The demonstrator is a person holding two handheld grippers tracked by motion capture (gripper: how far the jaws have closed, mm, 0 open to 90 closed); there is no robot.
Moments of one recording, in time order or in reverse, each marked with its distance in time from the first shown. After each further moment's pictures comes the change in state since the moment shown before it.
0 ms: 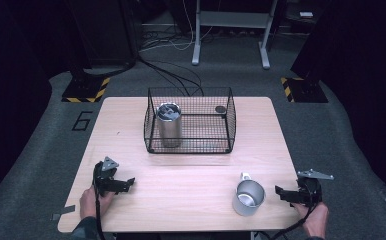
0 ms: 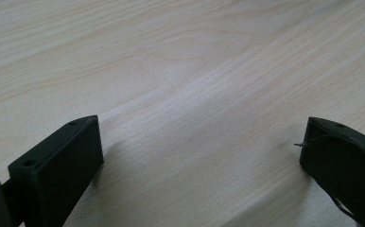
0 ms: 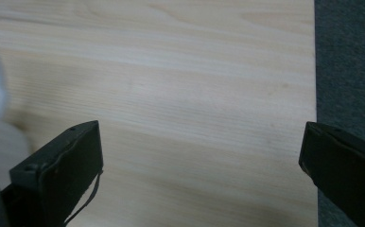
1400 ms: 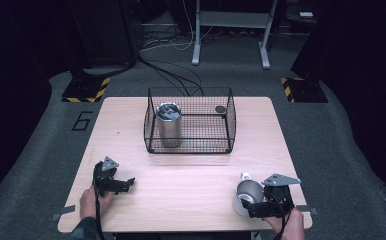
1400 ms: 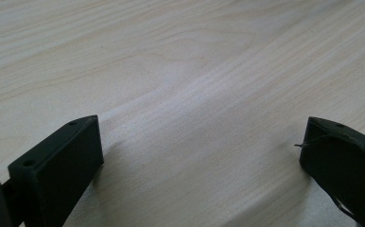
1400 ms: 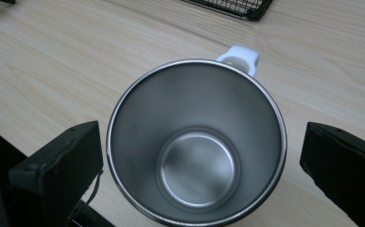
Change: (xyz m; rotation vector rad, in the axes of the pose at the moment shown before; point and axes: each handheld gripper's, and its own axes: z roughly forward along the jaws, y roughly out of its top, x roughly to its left) left arm 0.000 0.000 0.000 -0.001 0.000 0.001; right arm 0.131 0.022 -0.043 0.020 0.175 -0.251
